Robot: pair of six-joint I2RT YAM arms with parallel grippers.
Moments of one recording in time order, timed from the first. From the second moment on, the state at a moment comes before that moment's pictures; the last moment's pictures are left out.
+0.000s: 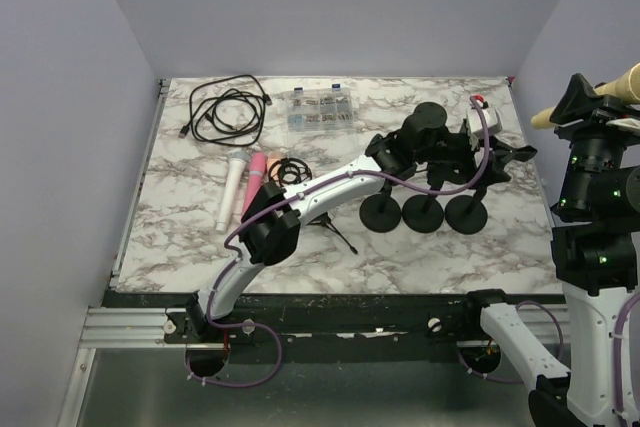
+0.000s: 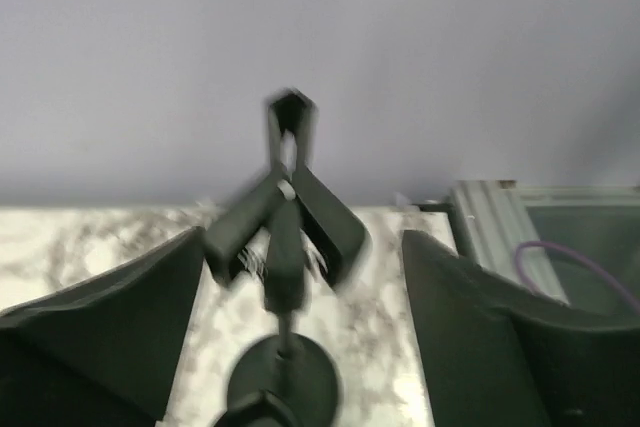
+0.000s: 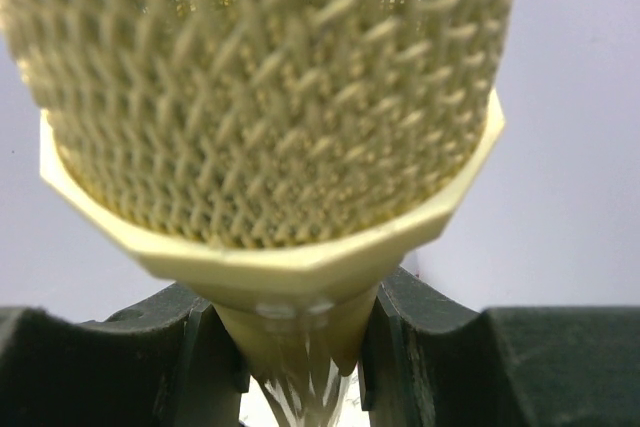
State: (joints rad) left arm -1.03 2.29 2.17 0.22 0.57 -0.07; right arm 0.07 0.75 1.31 -0.13 0.38 0.03
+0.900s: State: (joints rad) left arm -0.82 1.41 1.40 0.18 0.76 -0.41; right arm 0.07 0.95 1.27 -0.10 -0.36 0.39
